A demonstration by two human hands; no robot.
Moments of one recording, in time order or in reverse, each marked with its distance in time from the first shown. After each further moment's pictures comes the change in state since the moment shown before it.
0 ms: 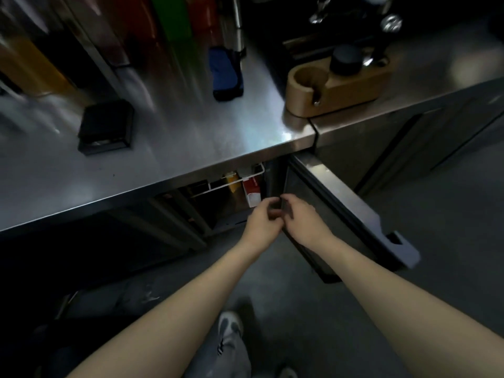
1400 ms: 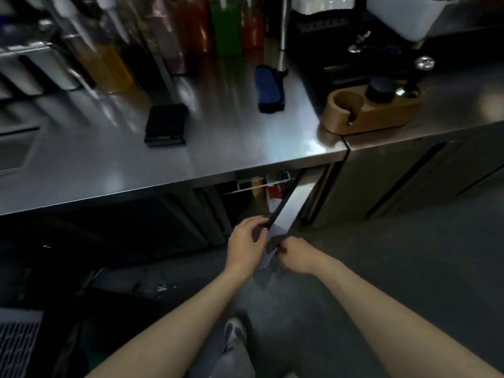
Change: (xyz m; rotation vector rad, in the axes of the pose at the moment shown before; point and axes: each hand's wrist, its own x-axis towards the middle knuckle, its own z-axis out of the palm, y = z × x) left_hand -0.082 -0.037 -0.077 0.173 0.312 0.165; right_hand -0.048 -0.052 0.047 -0.236 -0.479 -0.060
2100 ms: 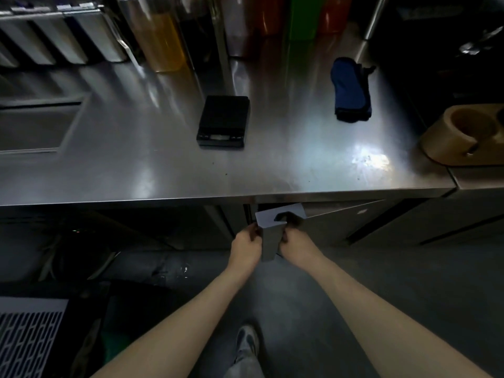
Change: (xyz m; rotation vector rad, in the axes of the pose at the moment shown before) left_hand 0.084 -0.107 -0.063 -0.234 0.006 -0.446; right_hand 0.150 -0.088 0.024 0.037 0.100 0.018
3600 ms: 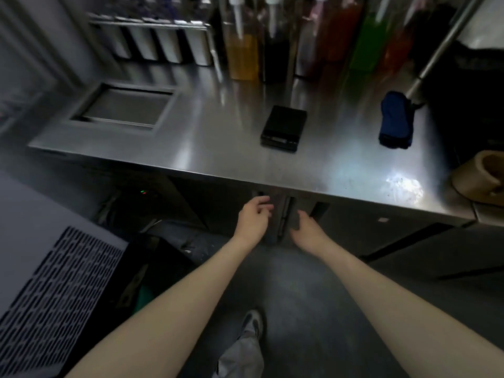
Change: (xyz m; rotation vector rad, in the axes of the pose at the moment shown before) left_hand -0.071 0.046 -0.094 -0.183 0.163 0.024; right_hand -0.064 -0.083 -0.015 -0.060 -0.052 -0.145
